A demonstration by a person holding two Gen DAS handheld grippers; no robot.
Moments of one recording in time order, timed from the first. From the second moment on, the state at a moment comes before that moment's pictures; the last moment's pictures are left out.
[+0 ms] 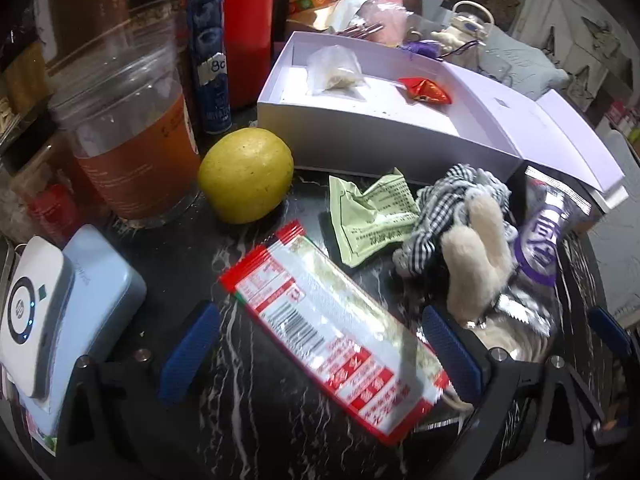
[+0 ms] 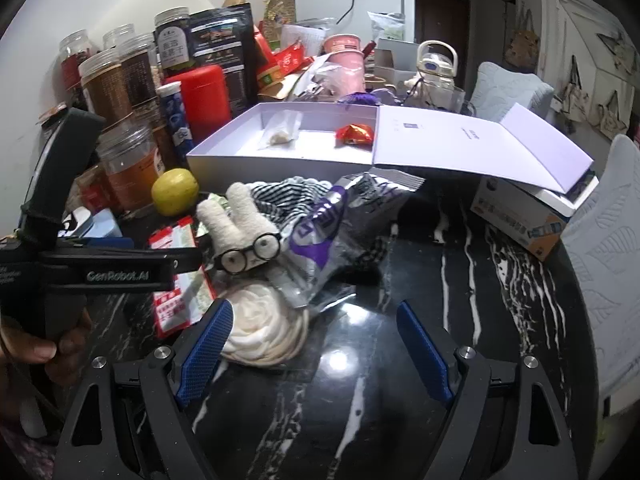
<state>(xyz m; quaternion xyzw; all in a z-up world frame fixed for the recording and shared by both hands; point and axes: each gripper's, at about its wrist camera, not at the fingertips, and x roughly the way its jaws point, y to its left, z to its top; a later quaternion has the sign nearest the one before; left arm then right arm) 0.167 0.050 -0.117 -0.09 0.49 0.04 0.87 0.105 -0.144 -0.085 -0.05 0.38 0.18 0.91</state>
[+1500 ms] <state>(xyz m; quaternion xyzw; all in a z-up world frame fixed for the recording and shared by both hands) 0.121 0.033 -0.125 0.01 0.47 -0.03 0.88 0.108 -0.159 -0.094 -0.01 0.40 0.19 0.90</state>
